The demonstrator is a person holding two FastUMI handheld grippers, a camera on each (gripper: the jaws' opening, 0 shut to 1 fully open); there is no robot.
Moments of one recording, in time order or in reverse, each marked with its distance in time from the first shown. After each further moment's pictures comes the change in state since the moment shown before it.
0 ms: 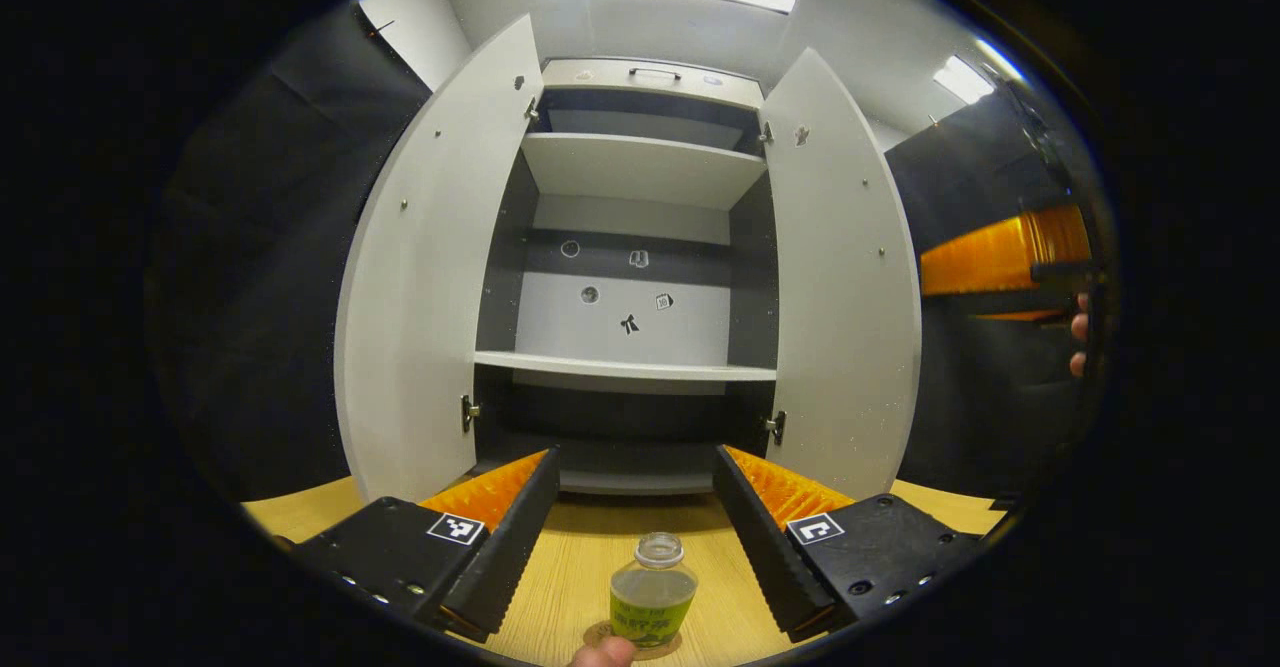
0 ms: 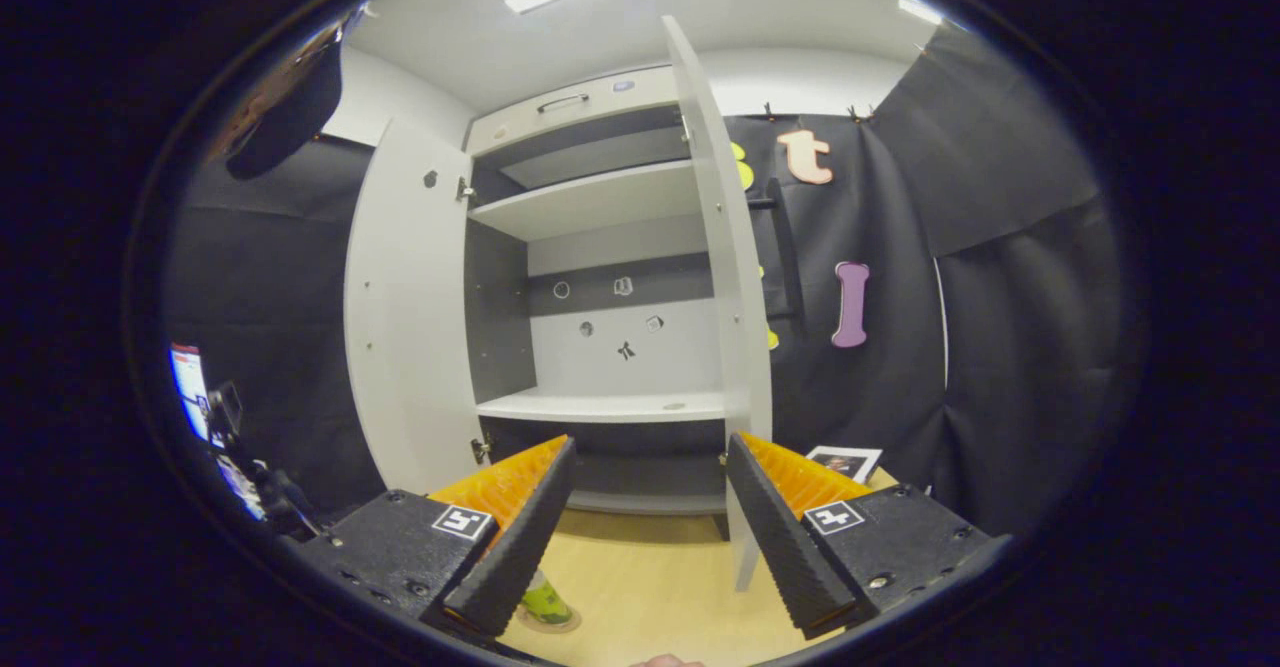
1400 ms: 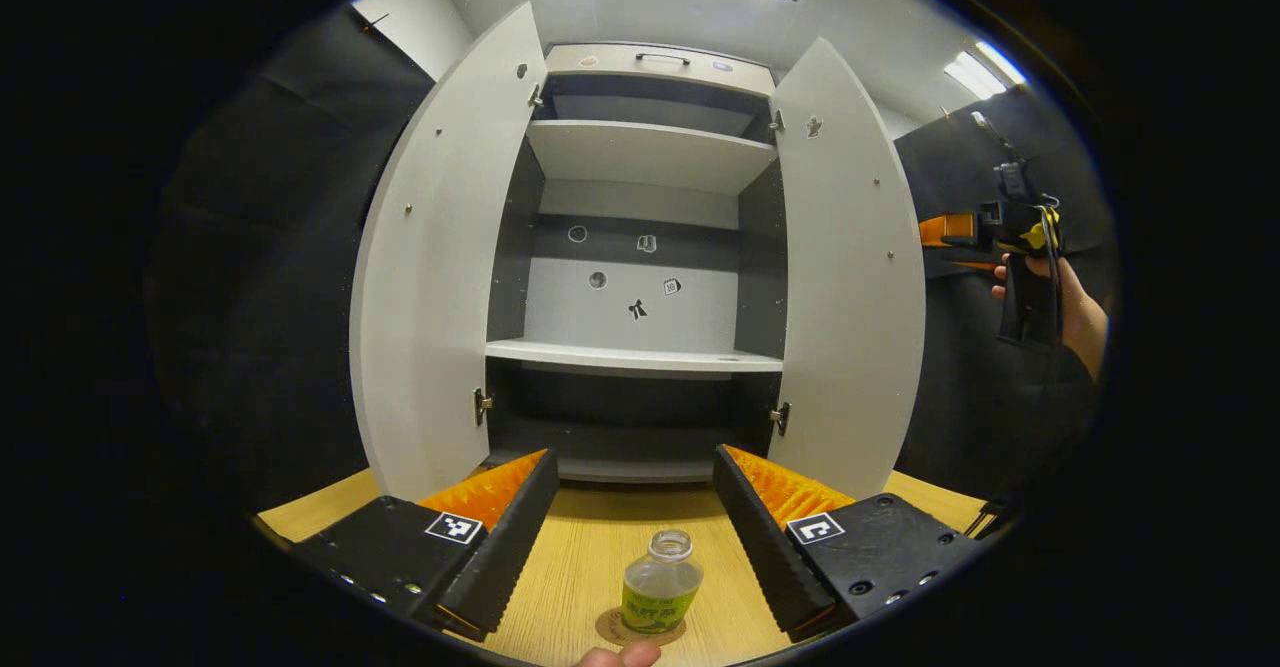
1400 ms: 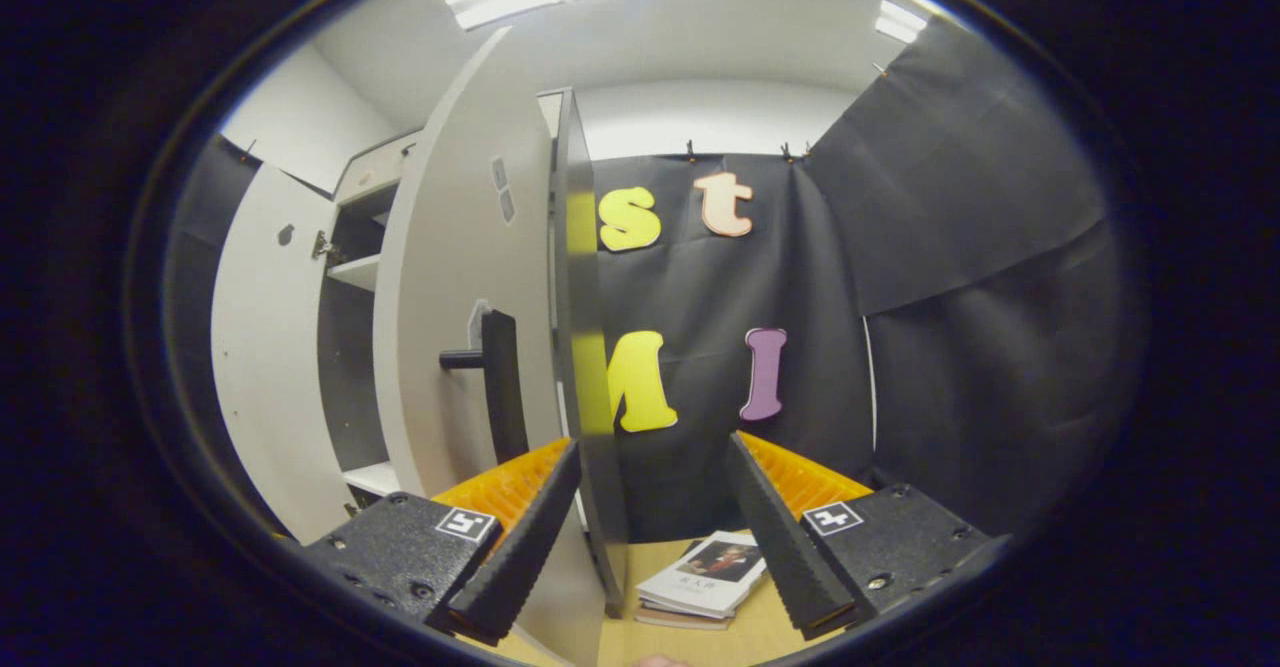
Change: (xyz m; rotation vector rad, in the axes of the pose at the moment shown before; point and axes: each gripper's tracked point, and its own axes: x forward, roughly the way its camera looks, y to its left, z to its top) left arm -0.006 0.009 0.006 -0.018 0.079 0.011; right arm 0.099 -0.148 0.135 -0.031 -0.119 -0.183
